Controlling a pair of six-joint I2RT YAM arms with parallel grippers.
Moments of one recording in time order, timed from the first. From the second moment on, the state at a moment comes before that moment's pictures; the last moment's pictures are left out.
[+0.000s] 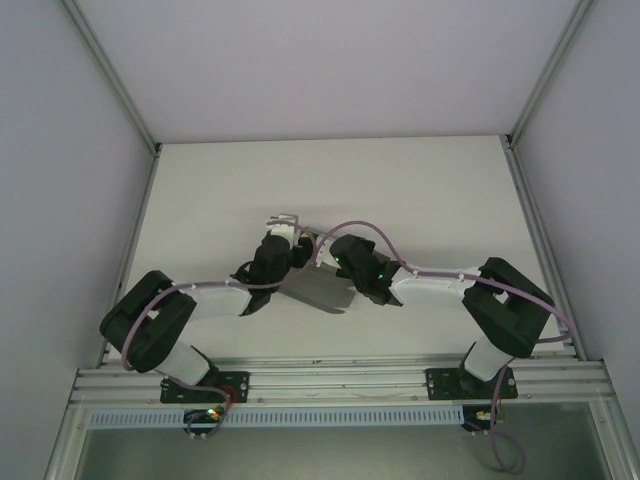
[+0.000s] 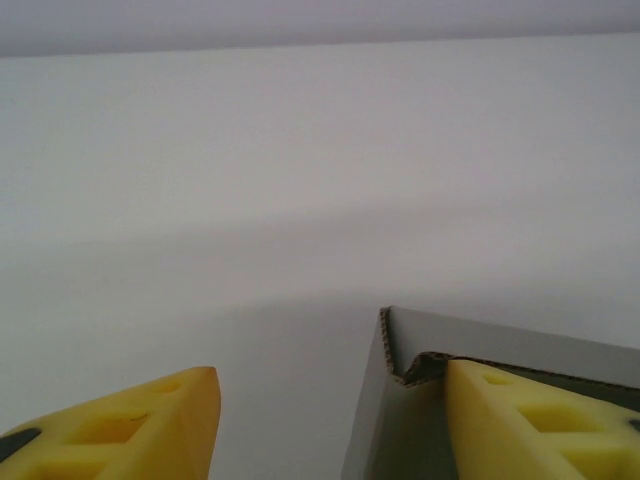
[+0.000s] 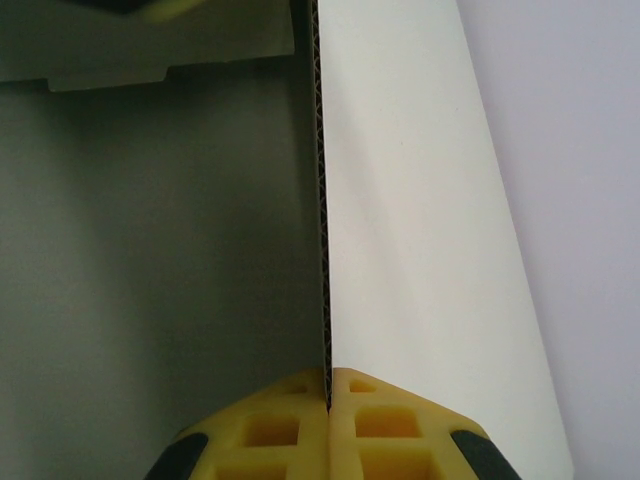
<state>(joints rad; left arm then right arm) -0.74 1.51 0.53 0.59 -0.33 -0.30 0.85 1.62 0.82 0.13 0.57 -0.69</state>
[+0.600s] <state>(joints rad) -0.67 1.61 0.63 0.41 -0.05 -0.25 0.85 1.62 0.82 0.13 0.56 -0.70</state>
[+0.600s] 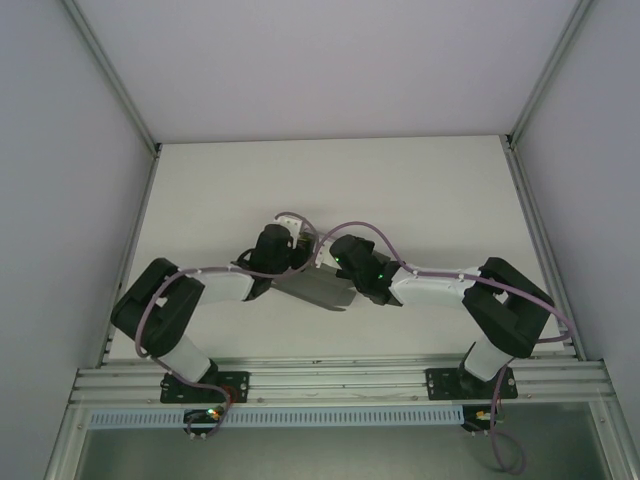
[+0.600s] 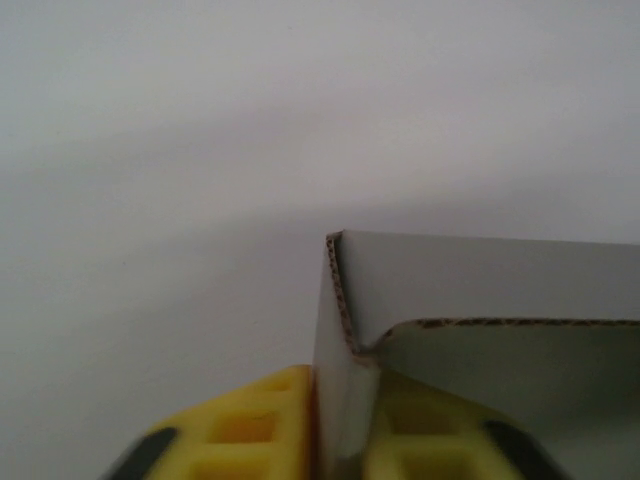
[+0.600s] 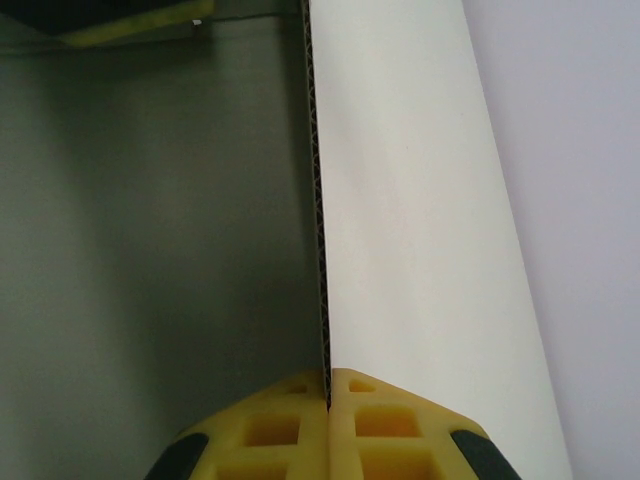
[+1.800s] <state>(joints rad) -0.76 1.88 0.45 1.23 -0.03 -0.06 0.57 1.68 1.10 -0.22 -0.04 -0.06</state>
